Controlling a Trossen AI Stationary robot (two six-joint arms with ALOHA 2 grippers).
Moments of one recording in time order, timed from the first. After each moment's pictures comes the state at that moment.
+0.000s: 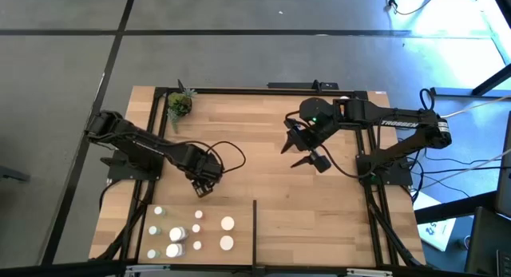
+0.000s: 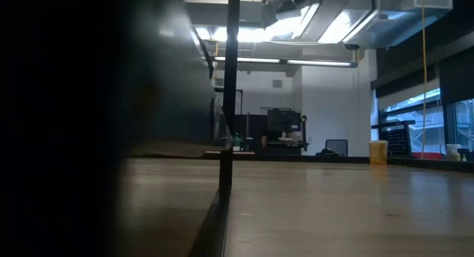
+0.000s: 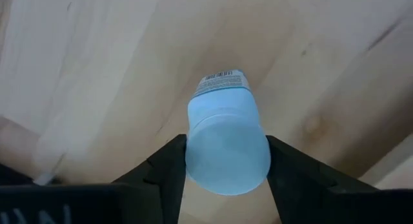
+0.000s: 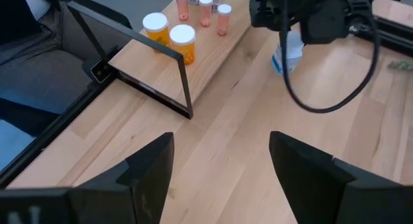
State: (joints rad) left arm -0.24 1.49 0.98 -1.10 -0.03 -0.84; right arm -0.07 1.38 1.40 -0.81 -0.48 -0.45
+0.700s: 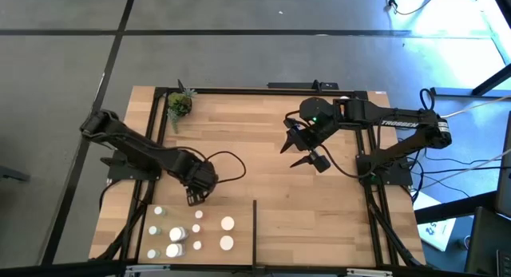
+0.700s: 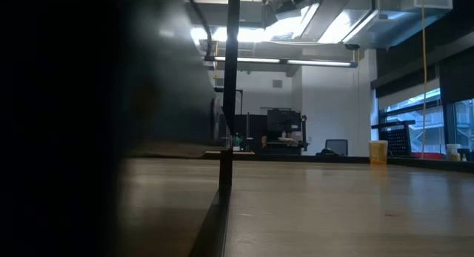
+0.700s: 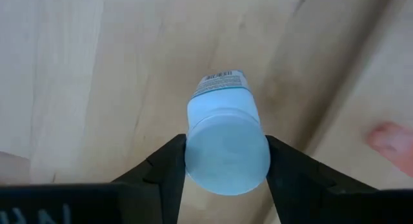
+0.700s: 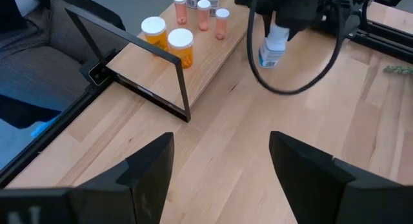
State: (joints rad) left arm -0.36 1.44 1.00 -1.10 -0.02 -0.73; right arm -0.07 1.38 1.40 -0.79 -0.48 -0.45
